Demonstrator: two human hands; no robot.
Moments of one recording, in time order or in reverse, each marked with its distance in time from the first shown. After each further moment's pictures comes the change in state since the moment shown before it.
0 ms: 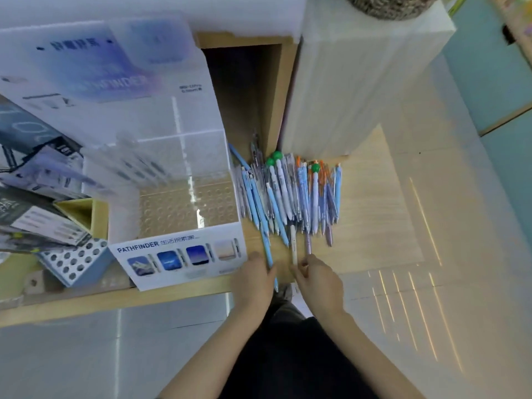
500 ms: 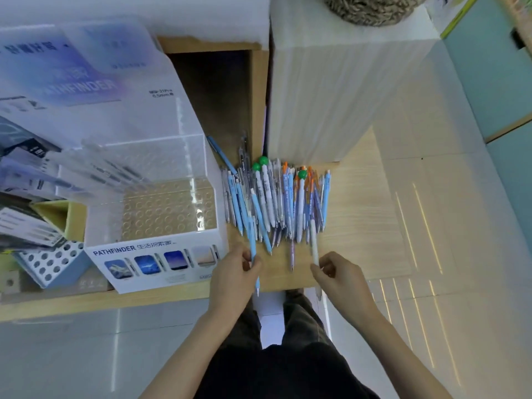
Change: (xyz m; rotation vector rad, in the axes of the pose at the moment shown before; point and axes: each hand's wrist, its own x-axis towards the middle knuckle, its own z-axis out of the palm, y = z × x) left_hand -0.003 0.023 -0.025 -0.241 0.067 0.060; right_hand 0.009 0.034 -0.080 0.263 -0.097 -0.046
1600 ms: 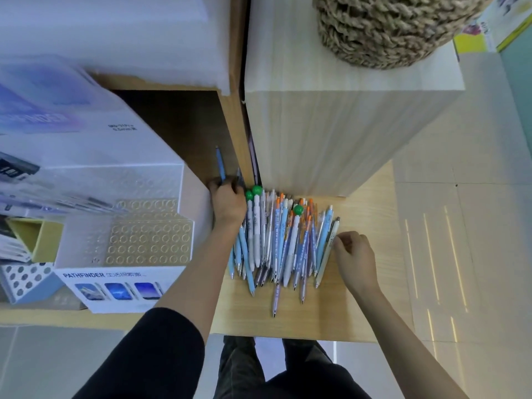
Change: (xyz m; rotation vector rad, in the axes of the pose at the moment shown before) left_hand 0.209 0.047 0.014 -0.140 0.378 -0.174; right_hand 0.155 0.031 -0.040 0.100 0.195 -0.045
